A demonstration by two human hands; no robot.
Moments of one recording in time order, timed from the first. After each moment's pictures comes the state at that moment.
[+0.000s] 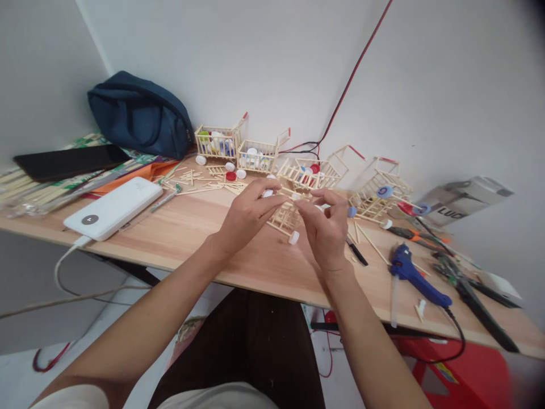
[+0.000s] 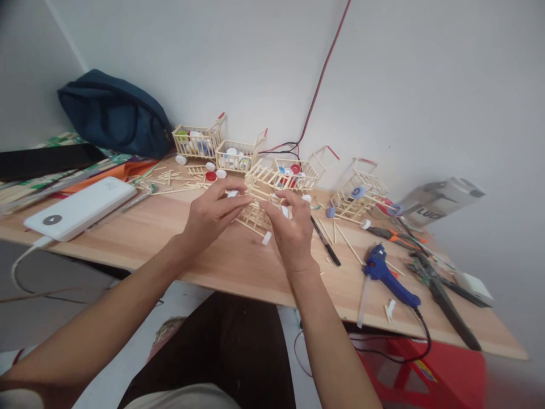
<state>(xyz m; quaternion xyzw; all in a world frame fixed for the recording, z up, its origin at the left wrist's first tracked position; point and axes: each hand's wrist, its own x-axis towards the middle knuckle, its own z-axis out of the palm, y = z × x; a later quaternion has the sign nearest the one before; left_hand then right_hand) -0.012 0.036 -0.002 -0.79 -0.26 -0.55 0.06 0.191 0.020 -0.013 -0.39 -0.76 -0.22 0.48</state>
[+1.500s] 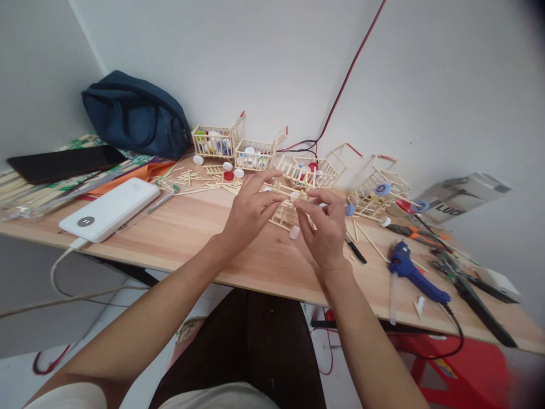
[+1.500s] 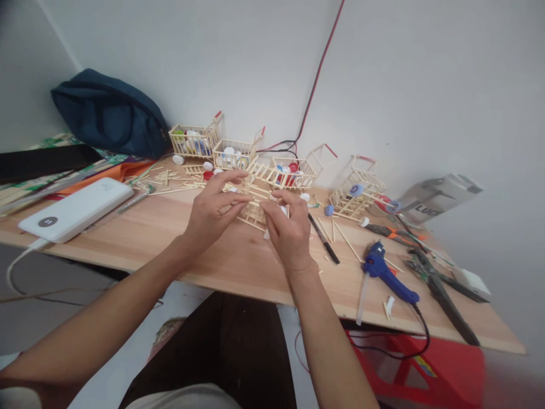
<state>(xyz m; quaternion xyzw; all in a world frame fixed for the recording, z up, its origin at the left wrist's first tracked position) -0.005 0.037 0.004 -0.78 -0.29 -0.55 -0.01 0.189 0.016 -0.010 -0.39 -0.76 -0.20 0.47</state>
